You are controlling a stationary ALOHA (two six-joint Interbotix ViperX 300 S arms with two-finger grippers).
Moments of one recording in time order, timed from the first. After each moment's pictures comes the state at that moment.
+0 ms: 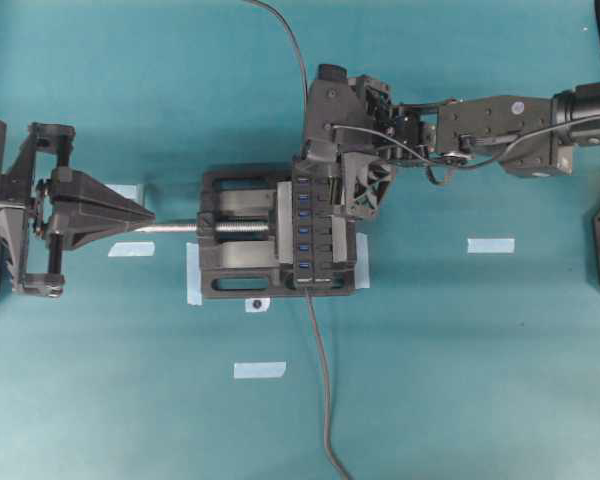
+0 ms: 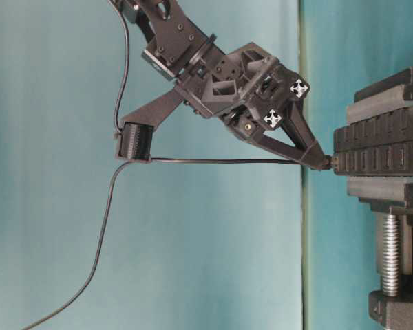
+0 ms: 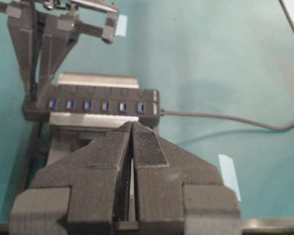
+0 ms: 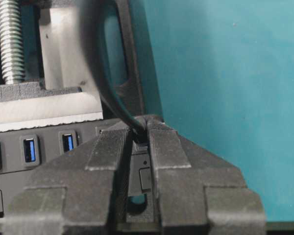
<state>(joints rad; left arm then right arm) -0.01 -0.74 1.10 0.01 -0.07 -0.08 -0.21 0.11 0.56 -0.19 0.11 0.08</state>
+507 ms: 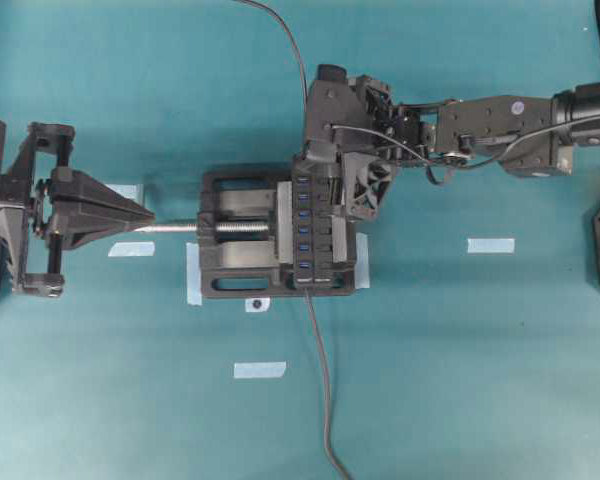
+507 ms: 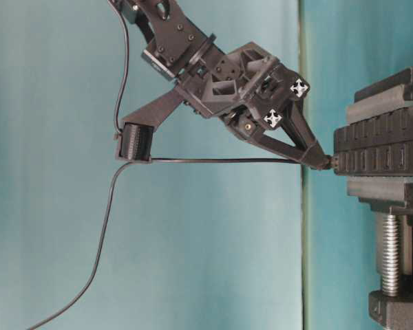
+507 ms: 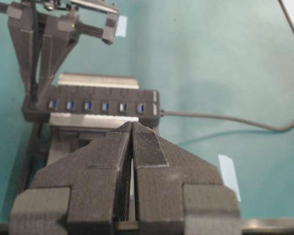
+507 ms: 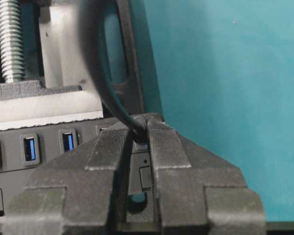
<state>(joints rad) -0.01 -0.74 1.10 0.01 -0.07 -0.08 -0.21 0.11 0.56 -0.19 0.12 0.08</state>
